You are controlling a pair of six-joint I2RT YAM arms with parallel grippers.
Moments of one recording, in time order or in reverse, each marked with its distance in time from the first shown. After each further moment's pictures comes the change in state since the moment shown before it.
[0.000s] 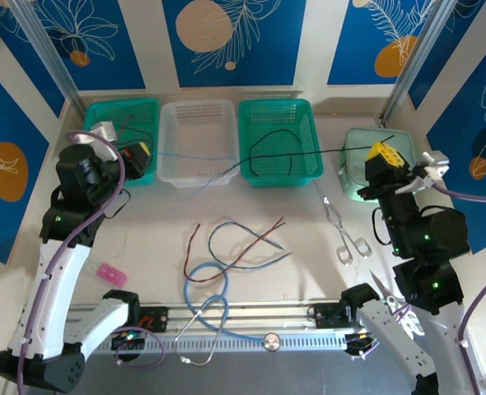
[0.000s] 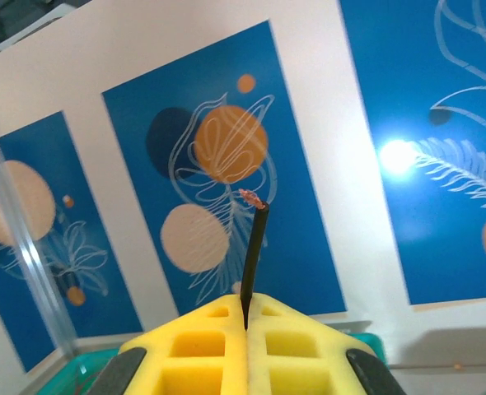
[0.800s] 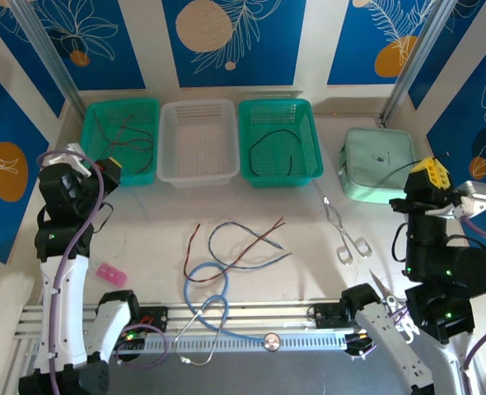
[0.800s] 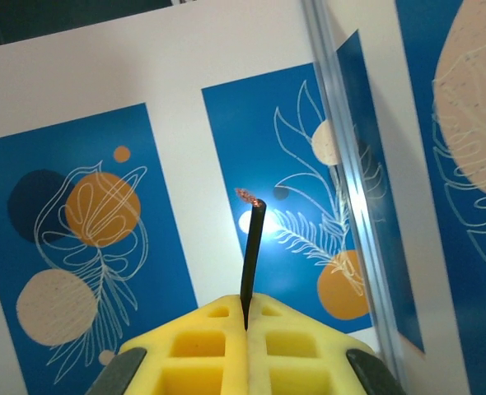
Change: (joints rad) left arm 0.273 -0.102 -0.150 -0.013 0.069 -0.116; right arm -0.030 -0.137 0.002 -0.014 0.279 -0.188
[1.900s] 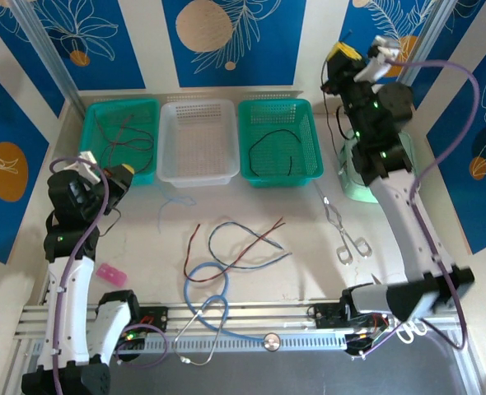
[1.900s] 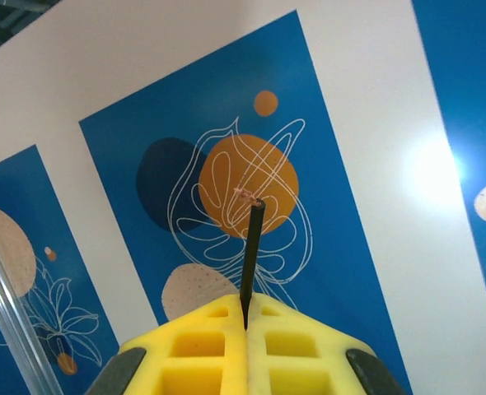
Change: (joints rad) left arm 0.002 -0.025 -0.127 0.099 0.184 -0.146; right arm -0.065 0.989 0.524 0.358 -0.459 0.296
